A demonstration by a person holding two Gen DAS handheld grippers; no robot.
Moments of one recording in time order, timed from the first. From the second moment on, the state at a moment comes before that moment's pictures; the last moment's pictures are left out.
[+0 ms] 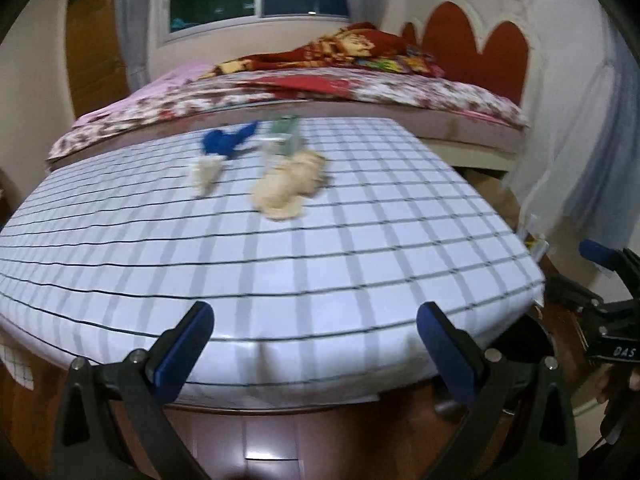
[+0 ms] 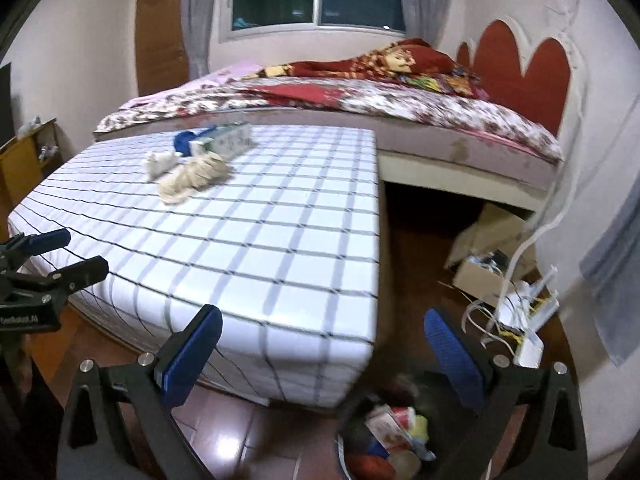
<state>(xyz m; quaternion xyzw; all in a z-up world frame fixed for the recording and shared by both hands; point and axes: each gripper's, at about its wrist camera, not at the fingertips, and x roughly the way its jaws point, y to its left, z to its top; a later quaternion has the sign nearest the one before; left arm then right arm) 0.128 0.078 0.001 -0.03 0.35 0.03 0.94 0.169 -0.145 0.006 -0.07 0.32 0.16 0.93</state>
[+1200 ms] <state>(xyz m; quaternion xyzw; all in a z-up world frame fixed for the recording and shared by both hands) 0.220 0.254 -0.026 -0.12 0.35 0.09 0.92 0.340 0.093 -0.027 -0.04 0.44 0.13 0.89</state>
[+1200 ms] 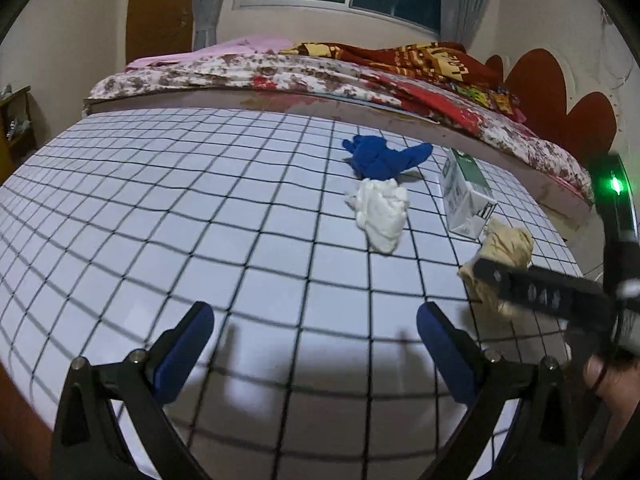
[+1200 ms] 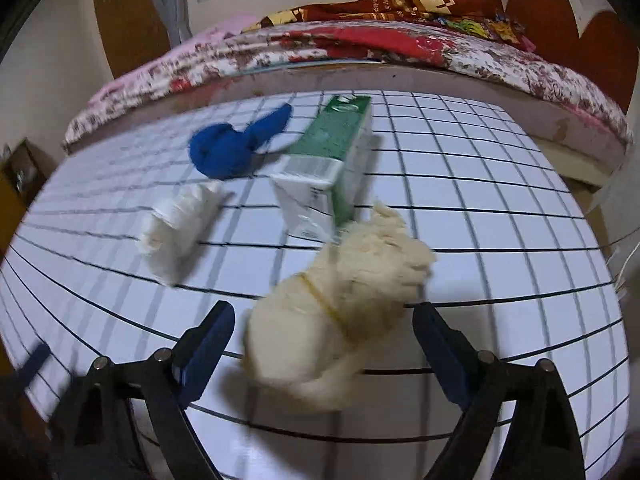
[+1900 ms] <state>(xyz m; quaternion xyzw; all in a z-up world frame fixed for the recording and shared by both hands) 0.325 0.228 -0.037 -0.09 0.41 0.02 0.91 0.388 0.035 -0.029 -0.03 0.43 0.20 0.88</state>
